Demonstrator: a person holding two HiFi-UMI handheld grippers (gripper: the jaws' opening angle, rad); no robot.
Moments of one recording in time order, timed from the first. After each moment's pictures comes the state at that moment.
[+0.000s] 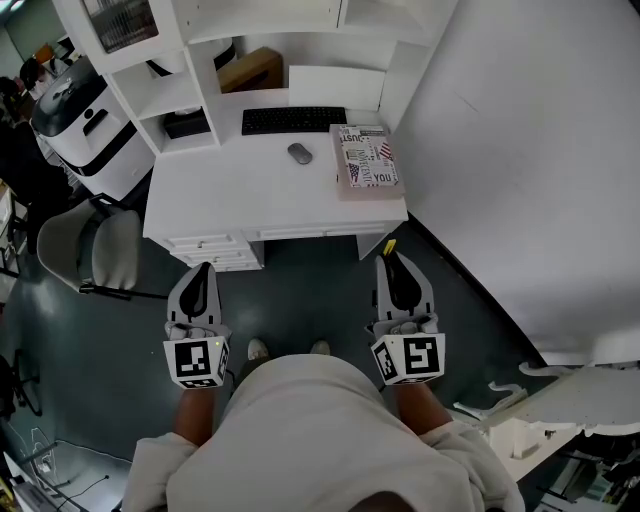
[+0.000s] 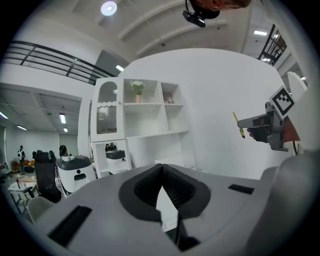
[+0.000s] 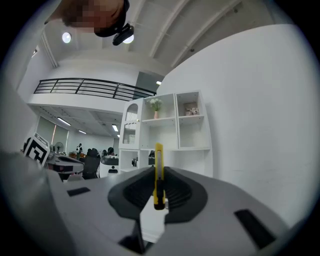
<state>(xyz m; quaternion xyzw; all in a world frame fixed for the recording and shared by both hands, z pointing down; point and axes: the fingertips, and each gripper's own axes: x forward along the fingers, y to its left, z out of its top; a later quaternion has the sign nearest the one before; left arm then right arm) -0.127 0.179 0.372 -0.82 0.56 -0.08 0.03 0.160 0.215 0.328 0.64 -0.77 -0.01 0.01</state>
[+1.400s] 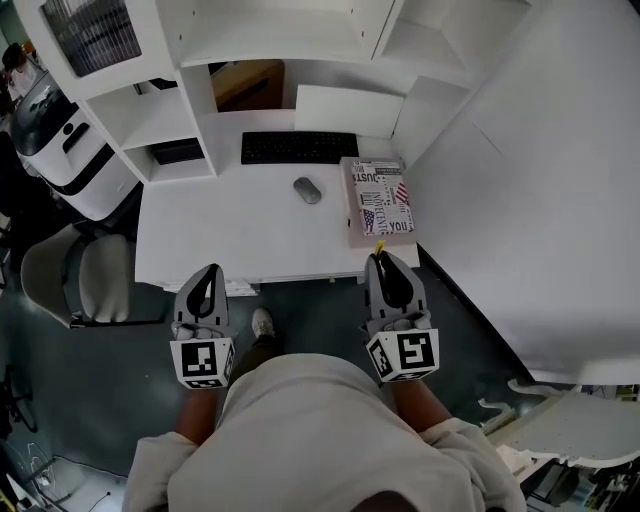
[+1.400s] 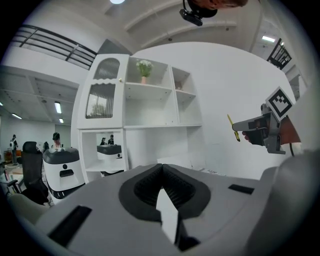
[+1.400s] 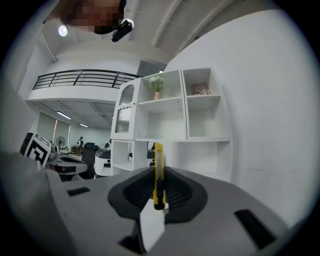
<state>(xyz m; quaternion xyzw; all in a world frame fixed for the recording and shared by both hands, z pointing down) -0.139 -0.025 0.410 -0.83 0.55 -0.08 -0.01 0.123 0.003 0.361 0.62 -0.78 0.02 0.05</state>
